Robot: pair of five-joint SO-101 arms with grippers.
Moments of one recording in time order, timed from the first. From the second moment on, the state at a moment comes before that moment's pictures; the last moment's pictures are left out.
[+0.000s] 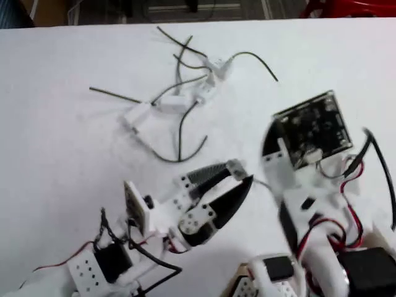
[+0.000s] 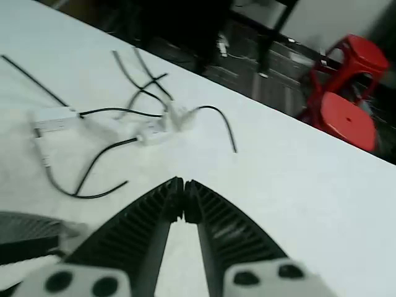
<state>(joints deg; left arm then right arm) 52.3 -84.8 87.1 -2.0 13.5 -14.5 -51.4 -8.8 96.2 20.6</state>
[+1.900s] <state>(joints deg) 47.1 -84.9 88.2 -1.9 13.8 -8.4 -45.8 2.0 84.0 28.5</state>
